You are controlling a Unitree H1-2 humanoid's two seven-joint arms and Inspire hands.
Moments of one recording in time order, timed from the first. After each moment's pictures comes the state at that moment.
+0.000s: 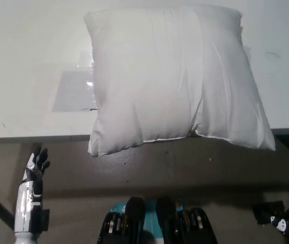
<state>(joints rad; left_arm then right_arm) 0.05 0.06 0.08 -0.02 0.12 -0.41 0.11 0.12 -0.28 -0.04 0.02 -0.24 -0.37 -0.05</state>
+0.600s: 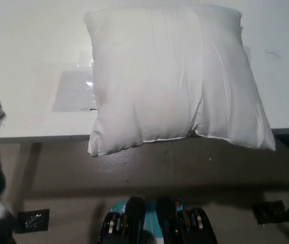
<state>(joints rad) -0.18 0.14 0.23 -0.07 0.10 -0.40 0.13 -0.17 -0.40 -0.15 -0.18 -0.09 -0.31 -0.01</state>
